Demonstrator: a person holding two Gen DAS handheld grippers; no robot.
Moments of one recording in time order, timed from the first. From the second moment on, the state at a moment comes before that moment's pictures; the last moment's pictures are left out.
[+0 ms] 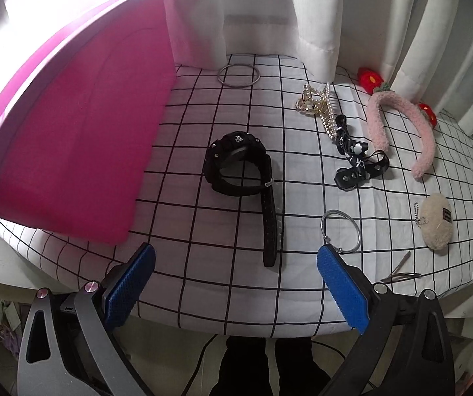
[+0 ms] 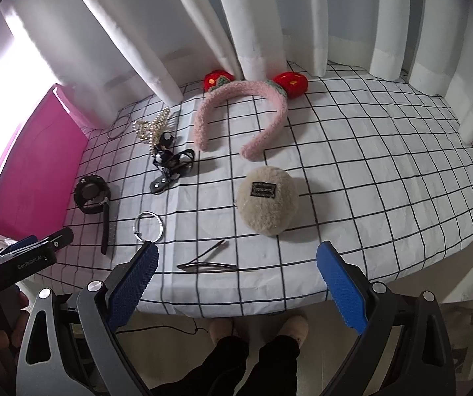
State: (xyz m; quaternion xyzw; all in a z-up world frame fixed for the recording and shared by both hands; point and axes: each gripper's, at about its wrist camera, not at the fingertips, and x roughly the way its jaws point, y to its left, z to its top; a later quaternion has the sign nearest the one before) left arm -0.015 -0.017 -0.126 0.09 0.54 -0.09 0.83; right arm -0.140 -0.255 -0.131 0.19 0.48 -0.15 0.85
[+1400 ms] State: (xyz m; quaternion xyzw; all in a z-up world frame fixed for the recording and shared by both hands) left arm 0.073 -0.036 -0.212 0.06 0.53 -0.02 0.85; right arm -0.068 -0.292 -0.215 0.17 0.50 -0.17 0.83
